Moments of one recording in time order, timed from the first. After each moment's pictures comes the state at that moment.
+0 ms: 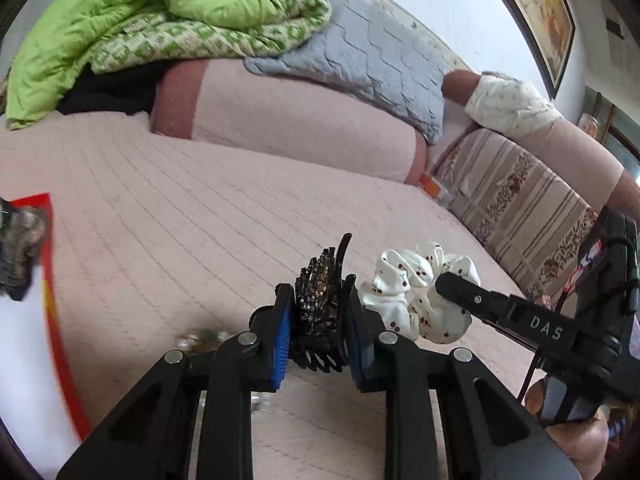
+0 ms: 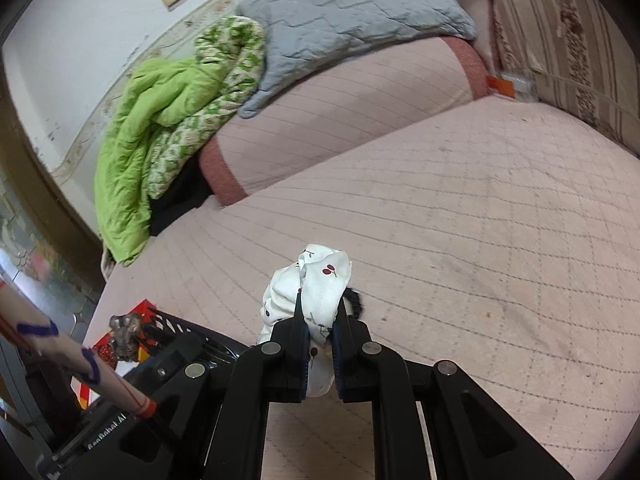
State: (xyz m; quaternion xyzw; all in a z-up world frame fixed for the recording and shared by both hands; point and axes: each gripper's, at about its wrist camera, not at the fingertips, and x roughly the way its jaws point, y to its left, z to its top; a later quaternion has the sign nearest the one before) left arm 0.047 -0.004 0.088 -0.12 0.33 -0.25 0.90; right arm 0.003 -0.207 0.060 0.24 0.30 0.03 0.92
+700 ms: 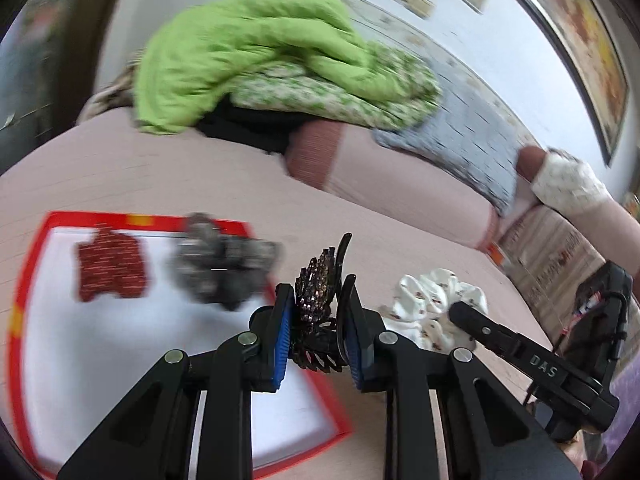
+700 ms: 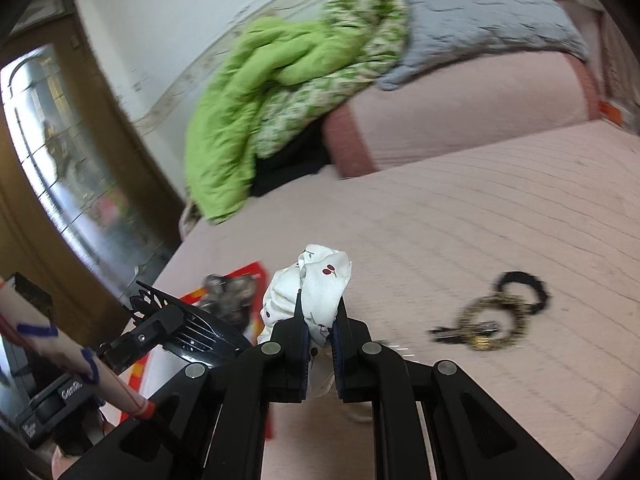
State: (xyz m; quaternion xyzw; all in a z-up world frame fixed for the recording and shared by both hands) left arm 0.003 0.182 0.115 -0.18 0.29 -0.10 0.93; right arm 0.011 -0.061 0.079 0.19 0.28 0.19 0.92
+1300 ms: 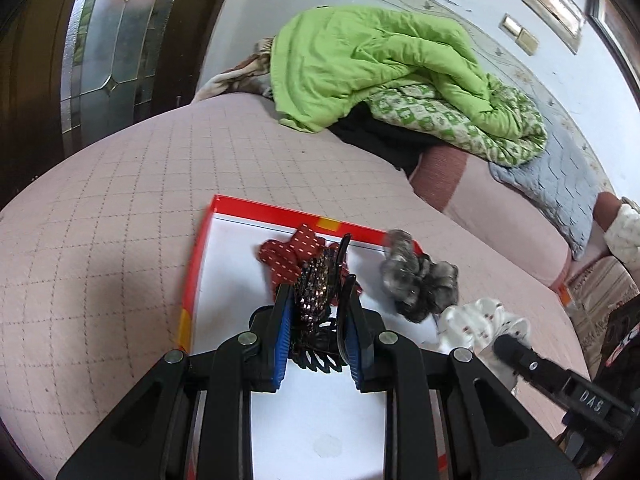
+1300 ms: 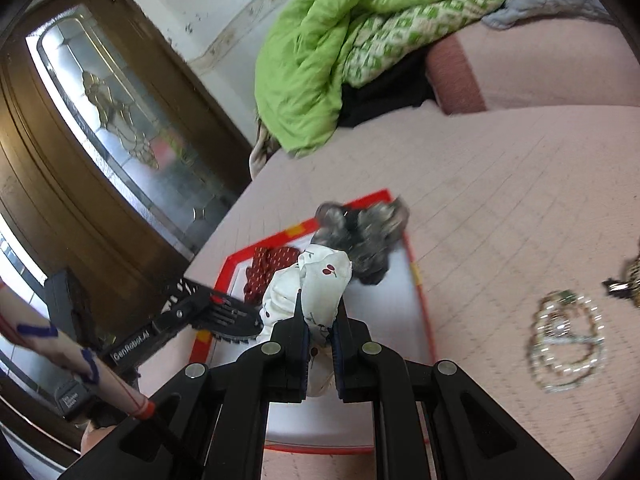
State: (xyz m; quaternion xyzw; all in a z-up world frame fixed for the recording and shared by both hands) left arm -0.009 0.313 0.085 -0.21 0.32 0.04 0.92; right arm 0.027 0.068 0.061 0.18 0.35 0.30 0.87
